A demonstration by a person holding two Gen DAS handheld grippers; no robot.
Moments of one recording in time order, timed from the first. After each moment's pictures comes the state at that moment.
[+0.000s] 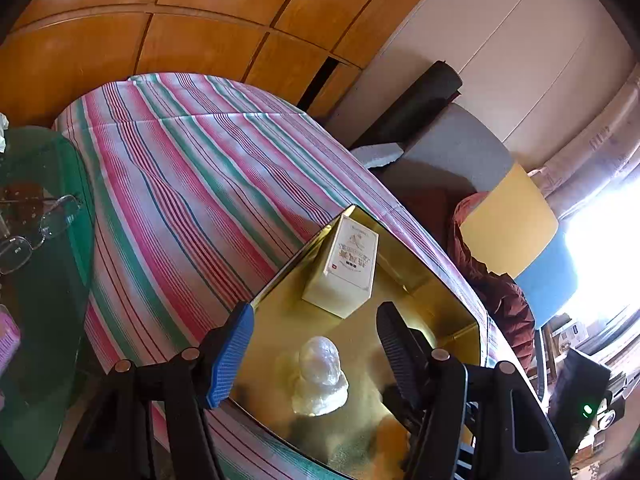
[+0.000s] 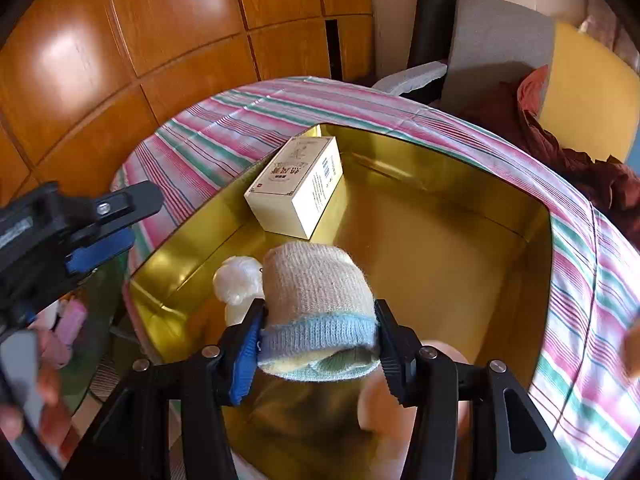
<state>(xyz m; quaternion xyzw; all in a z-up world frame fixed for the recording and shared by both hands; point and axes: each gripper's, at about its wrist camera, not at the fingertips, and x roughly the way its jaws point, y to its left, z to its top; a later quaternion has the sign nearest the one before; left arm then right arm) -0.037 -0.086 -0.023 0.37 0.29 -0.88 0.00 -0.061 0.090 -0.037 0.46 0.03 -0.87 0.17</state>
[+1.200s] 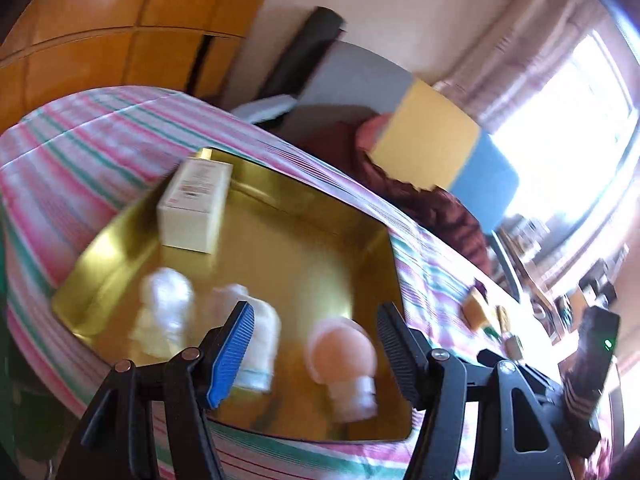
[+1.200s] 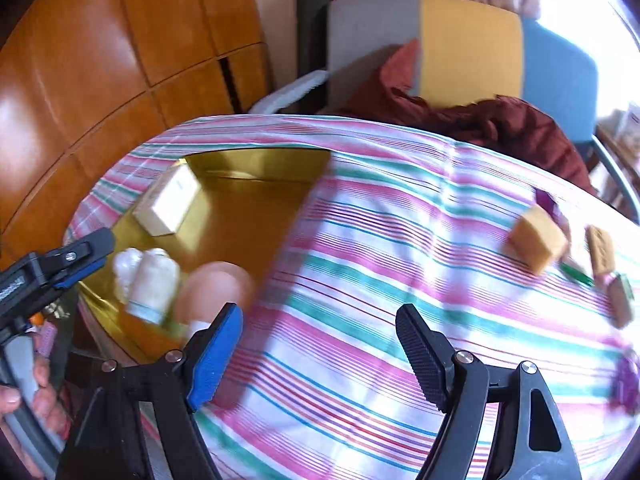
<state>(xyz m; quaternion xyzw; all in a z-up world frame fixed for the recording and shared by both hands) -0.012 0.023 -0.014 0.39 0.17 -0.89 -0.18 0.025 0.270 -0.019 0.43 -0.06 -0.90 0.02</state>
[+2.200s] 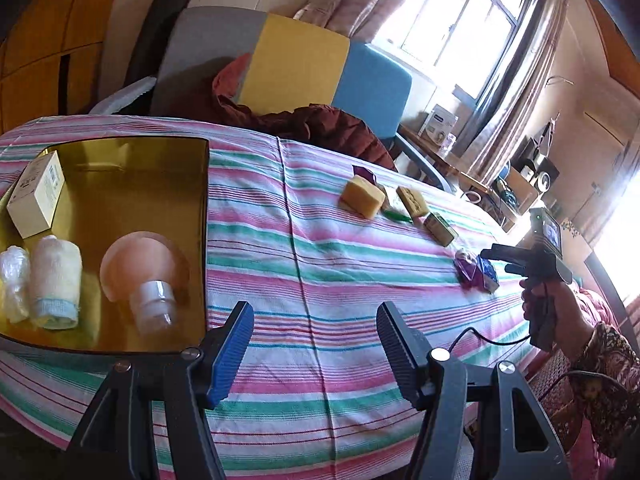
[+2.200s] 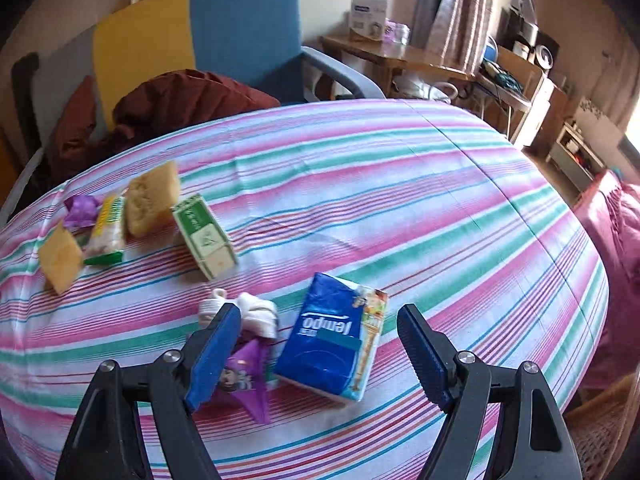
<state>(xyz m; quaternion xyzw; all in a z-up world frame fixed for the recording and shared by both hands) 0.068 0.151 -0.024 0.40 0.04 -0.85 -0.35 0.147 0.624 -0.051 0.43 -0.19 -0.80 -0.36</state>
